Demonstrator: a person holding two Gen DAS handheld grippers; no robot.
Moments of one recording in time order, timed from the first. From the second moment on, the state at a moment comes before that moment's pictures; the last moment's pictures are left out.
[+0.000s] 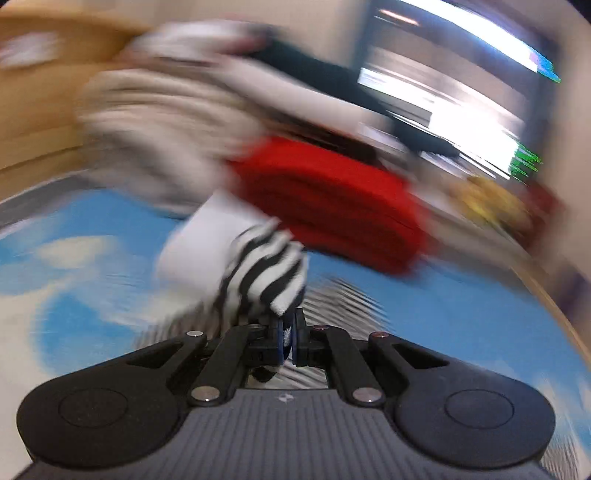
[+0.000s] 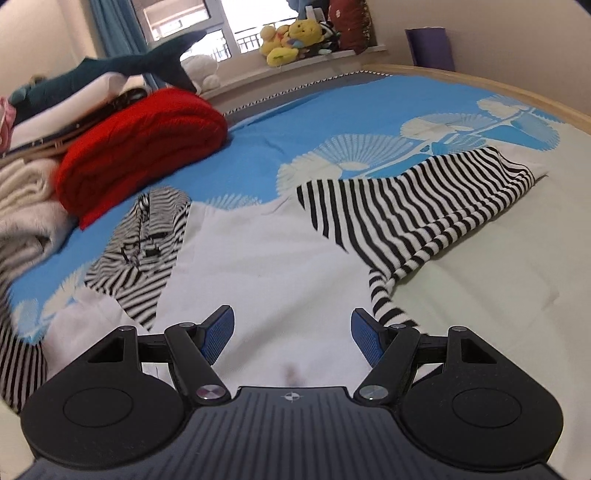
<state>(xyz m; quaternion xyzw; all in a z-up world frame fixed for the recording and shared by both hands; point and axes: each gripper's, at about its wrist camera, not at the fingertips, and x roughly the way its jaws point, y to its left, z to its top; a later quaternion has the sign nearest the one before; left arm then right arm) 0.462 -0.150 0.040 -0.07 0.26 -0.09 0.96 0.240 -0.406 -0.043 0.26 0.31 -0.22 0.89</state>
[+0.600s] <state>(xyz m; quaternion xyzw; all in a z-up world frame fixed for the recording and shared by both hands) 0.347 -0.041 -0.095 0.10 0.40 0.07 0.91 0.213 -0.440 -0.038 0.35 0.30 -0.20 0.87</state>
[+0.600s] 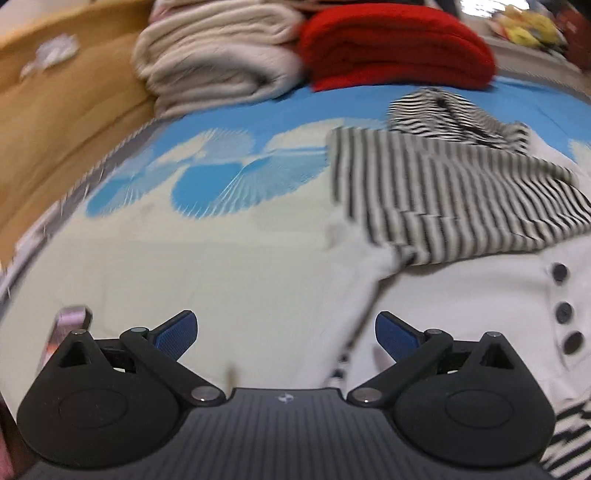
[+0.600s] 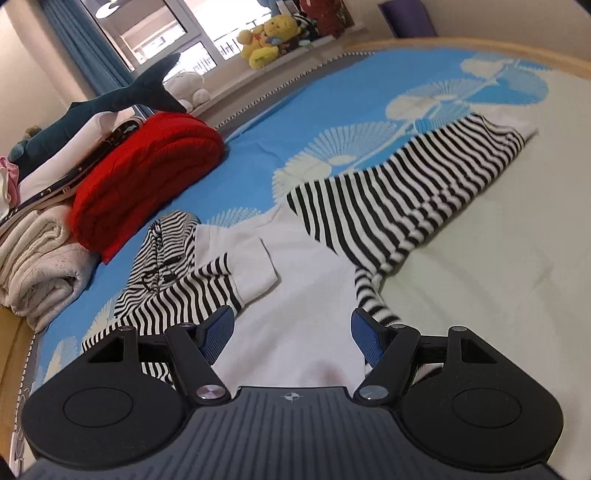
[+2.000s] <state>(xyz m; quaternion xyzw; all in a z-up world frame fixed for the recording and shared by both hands) 0.358 -0.061 -0.069 0.09 0.38 0.04 0.92 0.231 -0.420 -0.075 0.30 0.37 -0.22 0.85</state>
